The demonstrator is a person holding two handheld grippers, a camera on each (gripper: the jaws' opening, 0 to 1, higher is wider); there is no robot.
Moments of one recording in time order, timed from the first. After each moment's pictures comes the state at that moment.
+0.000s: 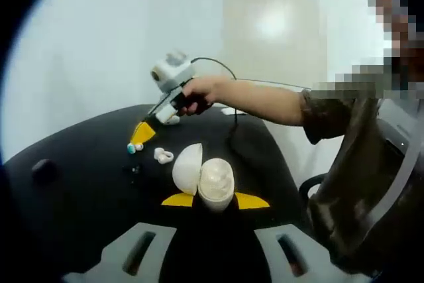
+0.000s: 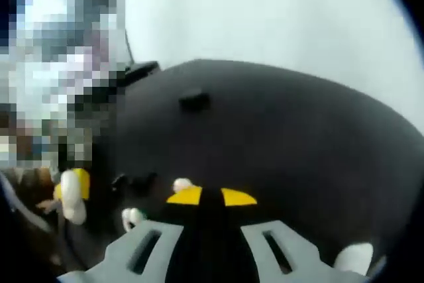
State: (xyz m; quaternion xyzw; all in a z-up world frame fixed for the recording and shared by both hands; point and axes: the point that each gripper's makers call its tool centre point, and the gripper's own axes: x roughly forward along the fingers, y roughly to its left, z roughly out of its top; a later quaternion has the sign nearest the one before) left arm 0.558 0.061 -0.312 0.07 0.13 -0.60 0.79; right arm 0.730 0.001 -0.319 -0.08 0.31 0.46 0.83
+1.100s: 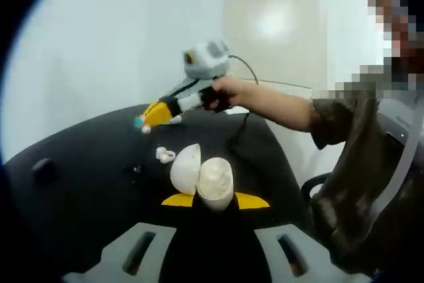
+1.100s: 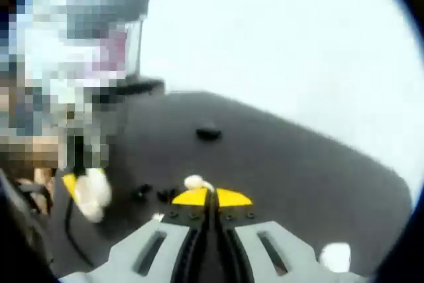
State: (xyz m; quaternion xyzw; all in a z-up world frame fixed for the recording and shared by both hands) left arm 0.557 0.064 -0.316 0.07 0.14 -0.59 0.79; right arm 0.676 -0.001 -0.252 -0.15 0.11 0.43 0.88
